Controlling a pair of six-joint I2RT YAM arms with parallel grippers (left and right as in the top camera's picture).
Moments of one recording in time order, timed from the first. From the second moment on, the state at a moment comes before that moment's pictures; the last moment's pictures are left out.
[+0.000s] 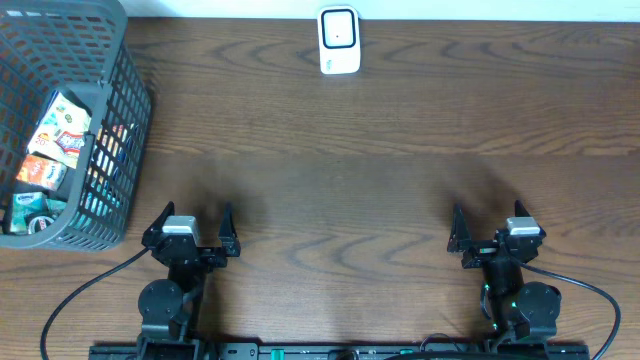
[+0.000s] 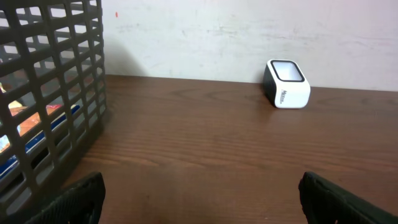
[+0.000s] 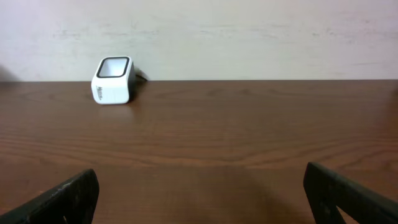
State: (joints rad) left arm -0.07 0.01 0.01 -0.11 -0.01 -0.09; right arm 0.02 0.01 0.01 -0.07 -0.04 0.03
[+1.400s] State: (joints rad) left arm -0.07 0.01 0.01 -0.05 0.27 -0.39; right arm 0.02 0.01 0.01 -0.07 -0.04 0.03
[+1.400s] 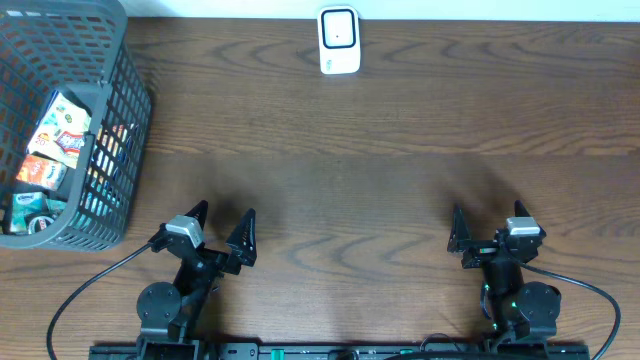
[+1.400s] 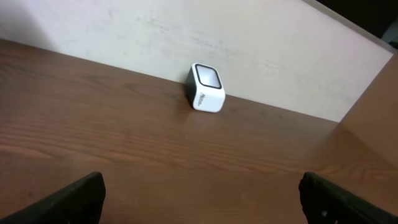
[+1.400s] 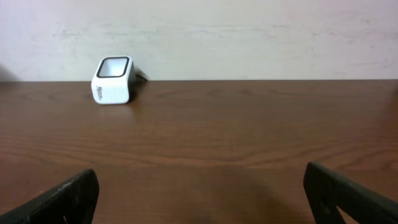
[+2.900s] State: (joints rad) left arm -0.07 0.26 0.16 0.09 0.30 -0.45; right arm 0.02 0.01 0.01 -0.07 -0.04 0.03
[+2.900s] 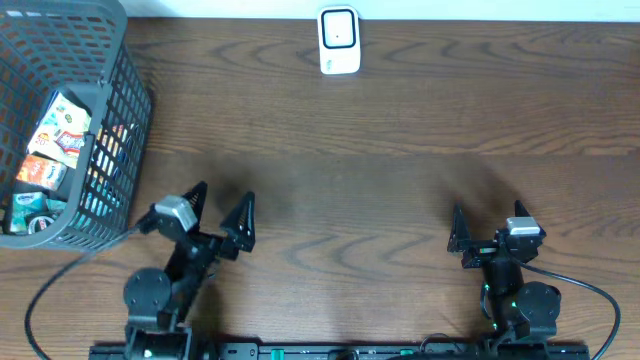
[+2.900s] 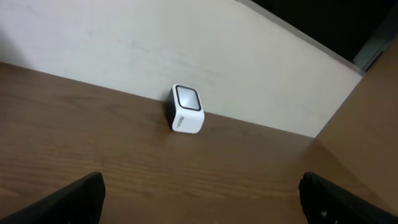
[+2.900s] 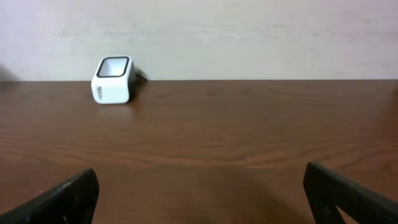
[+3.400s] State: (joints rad) left arm -0.07 0.57 0.50 0.03 0.31 -0.35; right arm 0.02 0.01 0.01 -0.07 -0.04 0.03
